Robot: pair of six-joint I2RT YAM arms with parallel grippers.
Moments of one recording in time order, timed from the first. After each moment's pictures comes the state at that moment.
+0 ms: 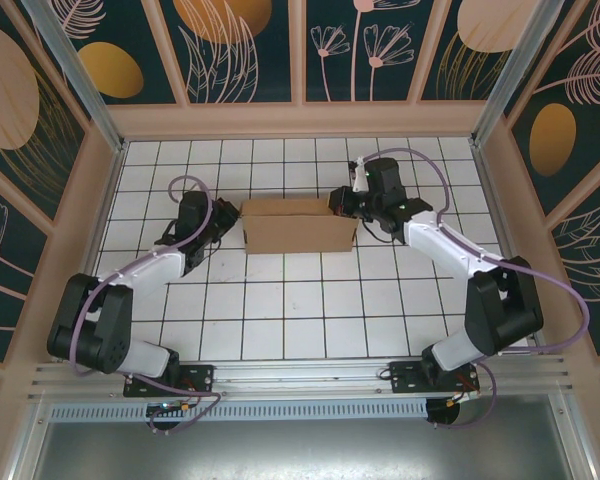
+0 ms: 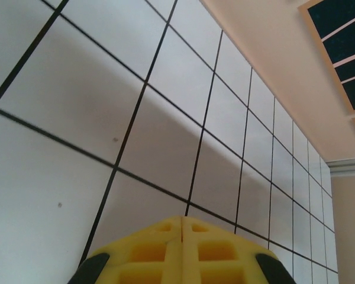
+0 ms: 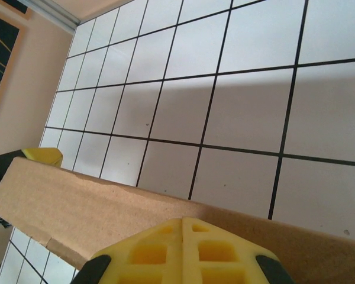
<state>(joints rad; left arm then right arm) -0.31 1.43 0.69 0.20 0.08 -0.98 0.46 1.52 1.08 -0.20 -0.35 0.53</state>
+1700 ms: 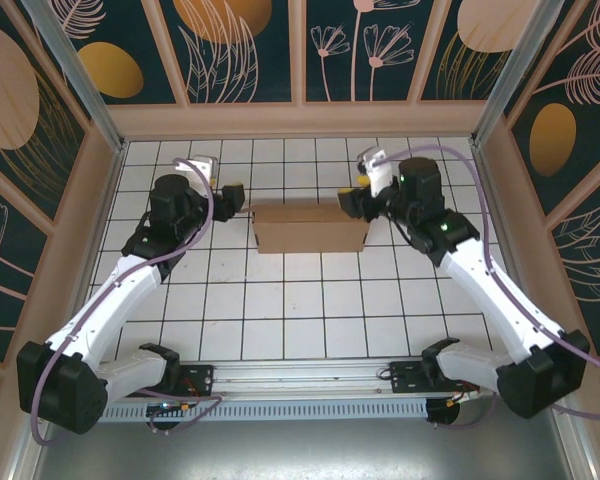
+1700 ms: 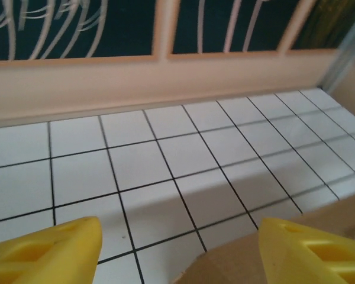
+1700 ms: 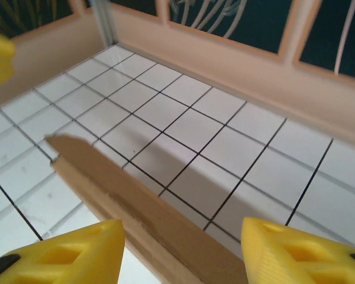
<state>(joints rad) -0.35 1.13 0.90 -0.10 0.11 -0.12 0.48 1.12 1.05 -0.31 -0.26 -0.15</state>
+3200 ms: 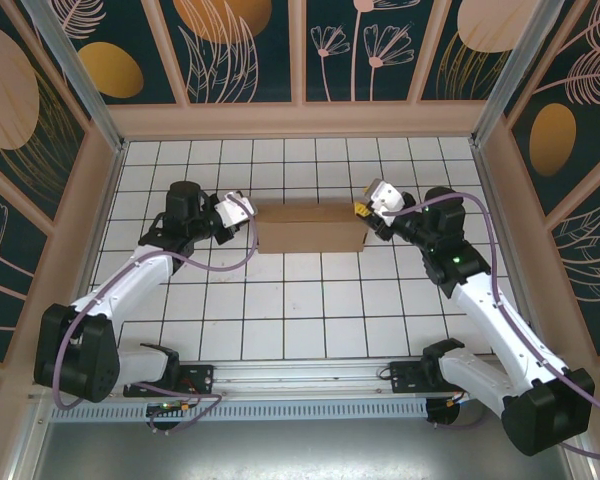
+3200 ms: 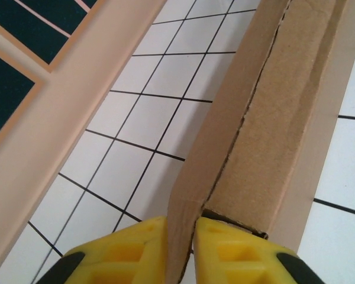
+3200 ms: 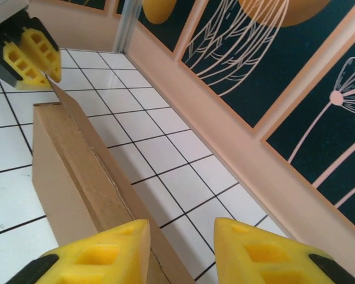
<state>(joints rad) -0.29 1.30 0.81 -0.04 0.44 0.77 0.36 0.95 0.80 -0.07 -0.42 -0.55</state>
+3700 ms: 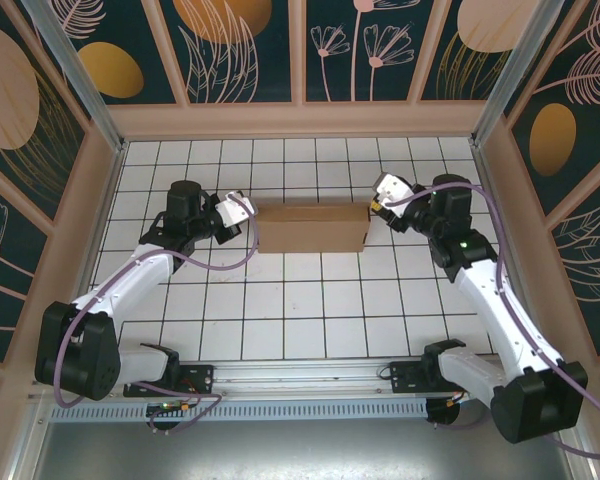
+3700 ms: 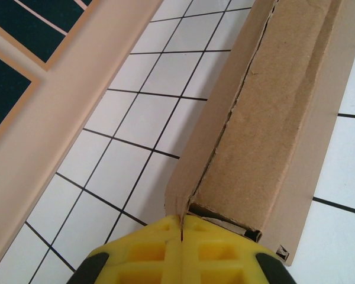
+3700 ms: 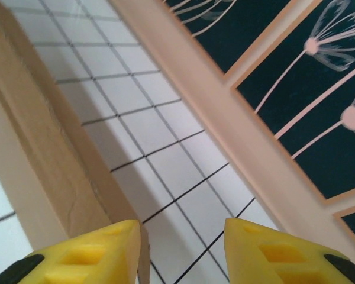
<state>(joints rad) -0.29 1.30 0.81 -0.04 0.44 0.77 0.24 1.04 0.89 -0.26 -0.38 -0.79</state>
